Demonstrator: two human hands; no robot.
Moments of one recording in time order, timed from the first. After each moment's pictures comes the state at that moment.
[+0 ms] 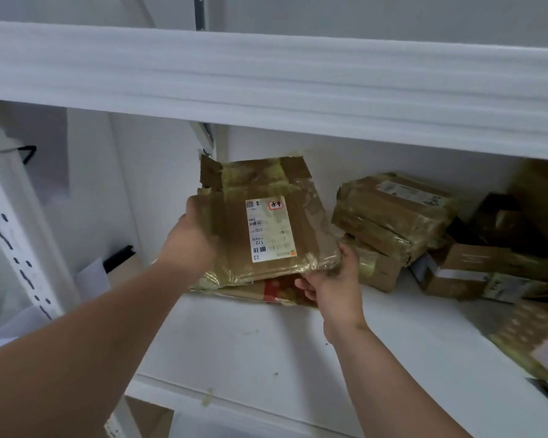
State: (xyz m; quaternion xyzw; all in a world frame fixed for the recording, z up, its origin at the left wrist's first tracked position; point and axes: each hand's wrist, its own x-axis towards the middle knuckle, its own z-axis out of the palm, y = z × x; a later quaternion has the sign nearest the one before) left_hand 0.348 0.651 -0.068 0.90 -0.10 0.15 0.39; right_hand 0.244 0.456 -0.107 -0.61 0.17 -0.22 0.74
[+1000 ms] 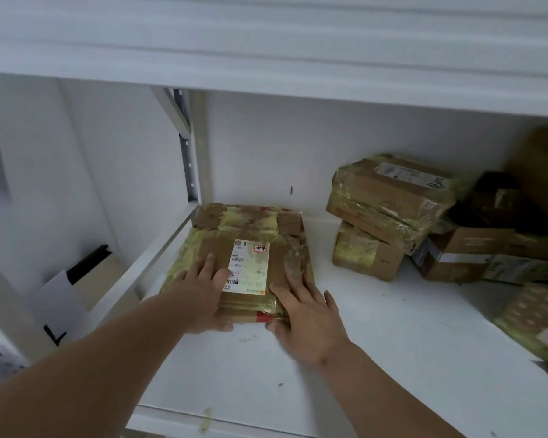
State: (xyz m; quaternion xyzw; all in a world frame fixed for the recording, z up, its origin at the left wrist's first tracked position) left_hand 0.379 0.647 -0.154 0.95 -0.29 -0.11 -0.07; right_hand 0.268 0.450 -0.189 -0.99 0.04 -0.03 0.13
